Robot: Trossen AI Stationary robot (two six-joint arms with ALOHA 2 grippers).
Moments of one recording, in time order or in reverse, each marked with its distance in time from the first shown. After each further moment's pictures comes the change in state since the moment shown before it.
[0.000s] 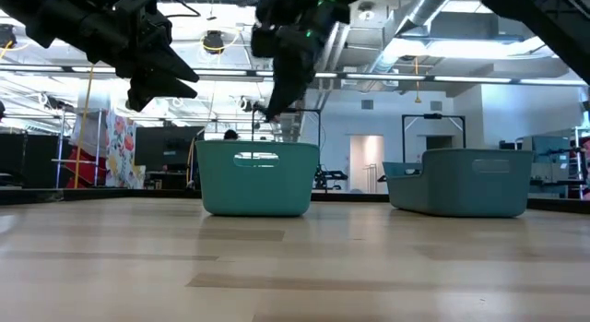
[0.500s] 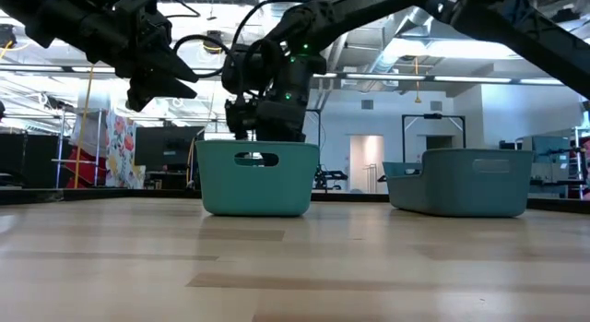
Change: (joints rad) left arm -0.001 0.000 0.000 -0.004 -0.002 -0.004; right arm 0.084 0.239 0.000 0.000 -0.006 0.065
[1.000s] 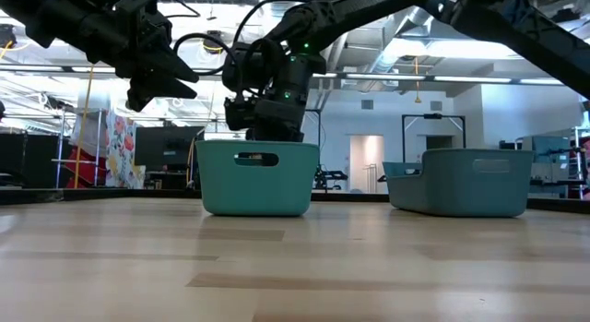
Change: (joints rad) left arm 0.000 0.000 0.000 0.001 -0.001 0.000; right arm -0.002 -0.003 0.001 0.017 0.000 0.012
